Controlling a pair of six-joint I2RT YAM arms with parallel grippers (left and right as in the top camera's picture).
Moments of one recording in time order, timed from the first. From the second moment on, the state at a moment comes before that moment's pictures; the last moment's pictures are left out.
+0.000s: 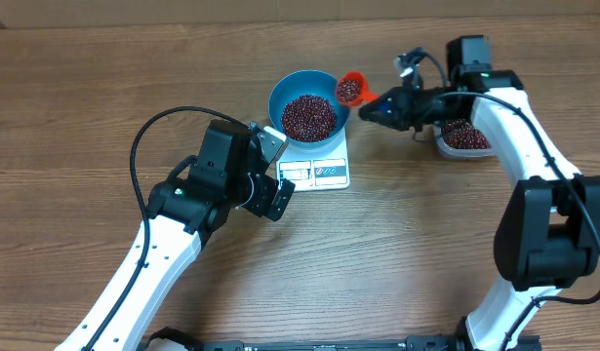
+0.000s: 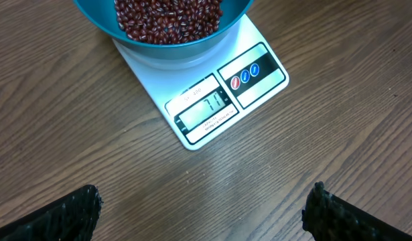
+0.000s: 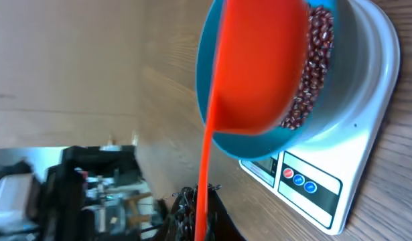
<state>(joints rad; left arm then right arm) -0.39 1.29 1.02 -0.68 0.15 0.10 0.06 1.95 1.55 -0.80 -1.06 0.14</state>
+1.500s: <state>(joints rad) -0.39 1.29 1.02 -0.68 0.15 0.10 0.54 1.95 1.83 -1.02 0.19 0.14</state>
